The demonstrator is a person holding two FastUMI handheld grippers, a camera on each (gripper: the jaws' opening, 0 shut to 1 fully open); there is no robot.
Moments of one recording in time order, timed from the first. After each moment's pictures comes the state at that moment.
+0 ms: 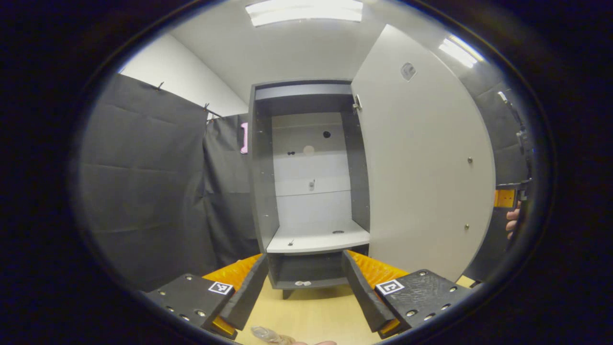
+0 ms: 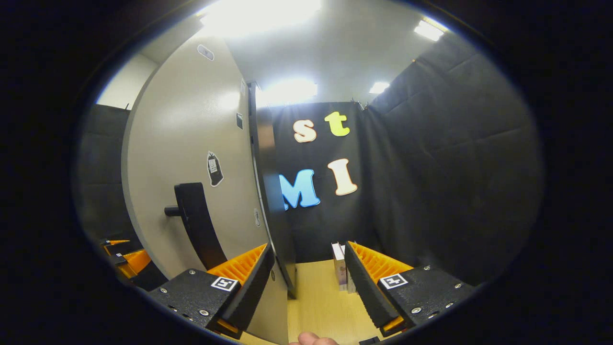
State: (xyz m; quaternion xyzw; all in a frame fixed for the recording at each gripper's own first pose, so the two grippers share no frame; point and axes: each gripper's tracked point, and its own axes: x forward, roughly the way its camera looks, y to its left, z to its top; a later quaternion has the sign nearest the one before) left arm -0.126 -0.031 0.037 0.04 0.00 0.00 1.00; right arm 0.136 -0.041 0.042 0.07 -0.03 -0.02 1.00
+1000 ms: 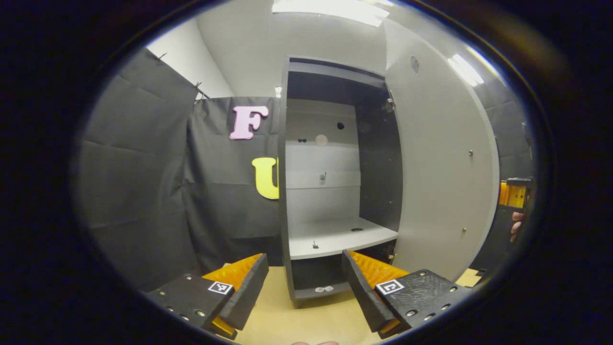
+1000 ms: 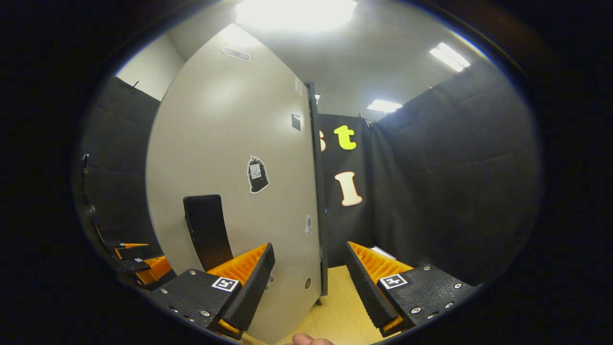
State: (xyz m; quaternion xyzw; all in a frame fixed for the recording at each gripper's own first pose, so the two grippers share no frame) left arm -0.031 0.125 -0.002 0.00 0.01 -0.08 1.00; right arm 0.152 0.150 0.074 0.03 -0.05 -0.07 1.00
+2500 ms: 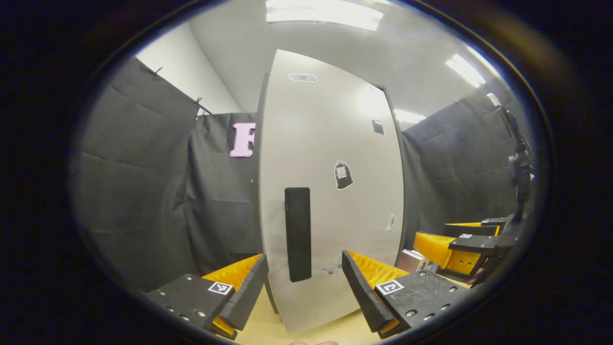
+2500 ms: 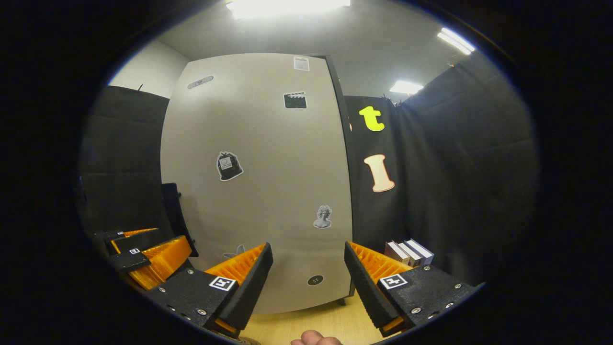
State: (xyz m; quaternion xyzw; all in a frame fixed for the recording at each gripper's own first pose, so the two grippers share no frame) left arm -0.020 0.036 0.061 0.00 -0.03 -0.05 1.00; right arm 0.212 0.160 0.062 0.05 0.00 0.02 1.00
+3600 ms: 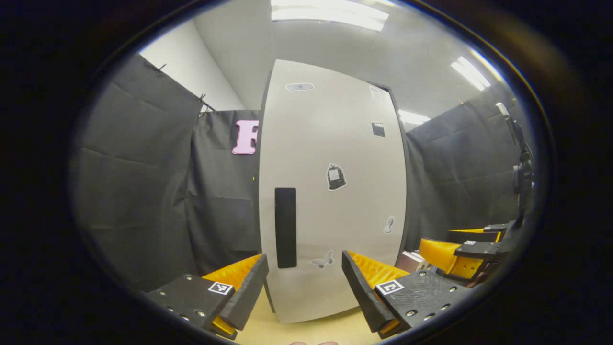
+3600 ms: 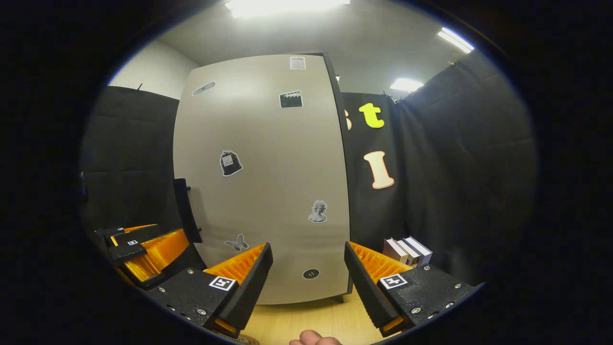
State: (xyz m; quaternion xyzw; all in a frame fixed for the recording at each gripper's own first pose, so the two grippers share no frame) left arm -0.017 0.039 0.063 -0.01 -0.02 -0.04 1.00; right arm 0.207 0.151 0.062 0.05 0.00 0.02 1.00
